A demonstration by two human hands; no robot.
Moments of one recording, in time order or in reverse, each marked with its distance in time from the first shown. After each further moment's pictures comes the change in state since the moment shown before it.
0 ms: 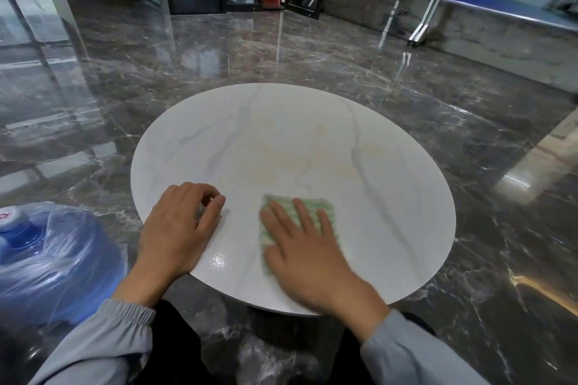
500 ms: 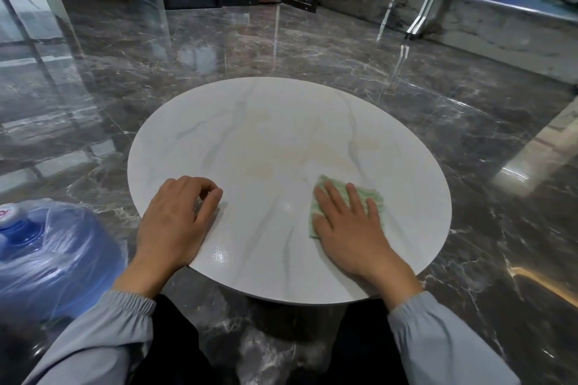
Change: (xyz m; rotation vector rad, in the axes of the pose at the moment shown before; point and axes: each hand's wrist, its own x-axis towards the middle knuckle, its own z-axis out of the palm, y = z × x) left_hand 0.000 0.004 -0.002 0.025 -0.012 0.001; right_hand -0.004 0.071 -0.010 0.000 0.030 0.258
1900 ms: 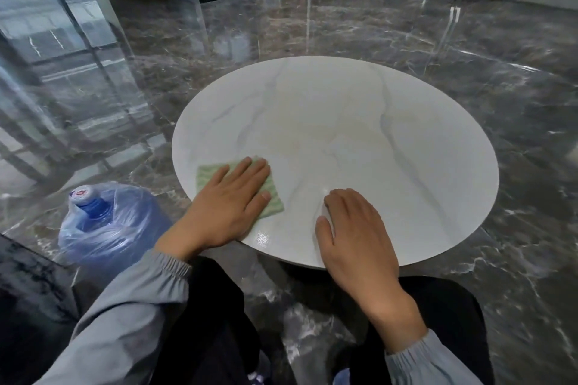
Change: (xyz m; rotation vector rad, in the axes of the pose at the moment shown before) left_hand -0.006 0.016 -0.012 0.372 -0.592 0.146; right_hand -0.061 -0.053 0.031 0.202 0.433 -0.139
